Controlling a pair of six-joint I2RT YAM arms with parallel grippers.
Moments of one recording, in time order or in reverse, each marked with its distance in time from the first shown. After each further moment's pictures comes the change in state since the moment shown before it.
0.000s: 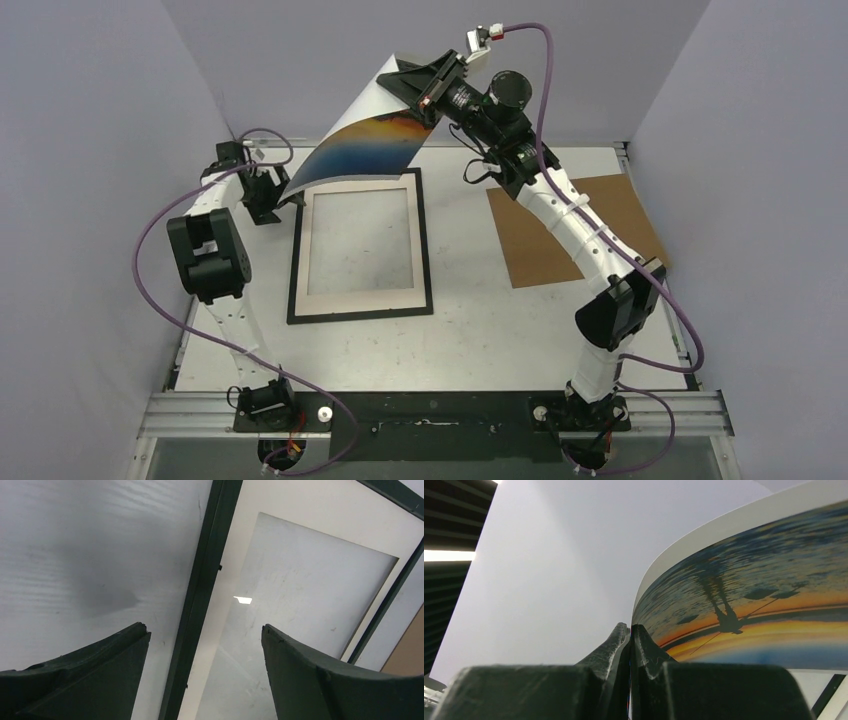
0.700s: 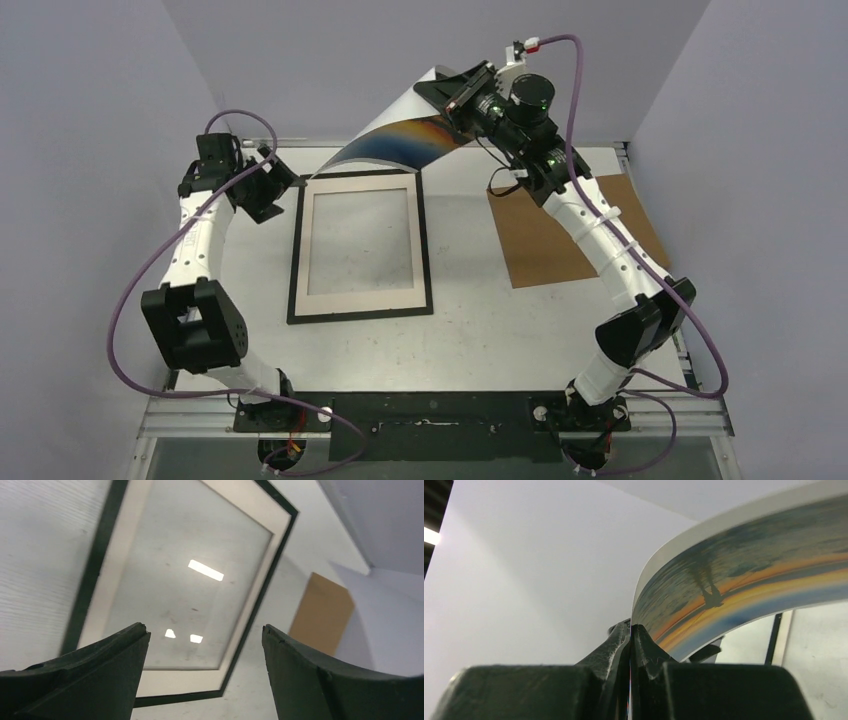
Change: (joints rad) left arm -0.088 -0.575 -0.244 -0.020 0.011 -0.408; right arm -0.064 -0.144 -0.098 -0.273 0.196 -0.051
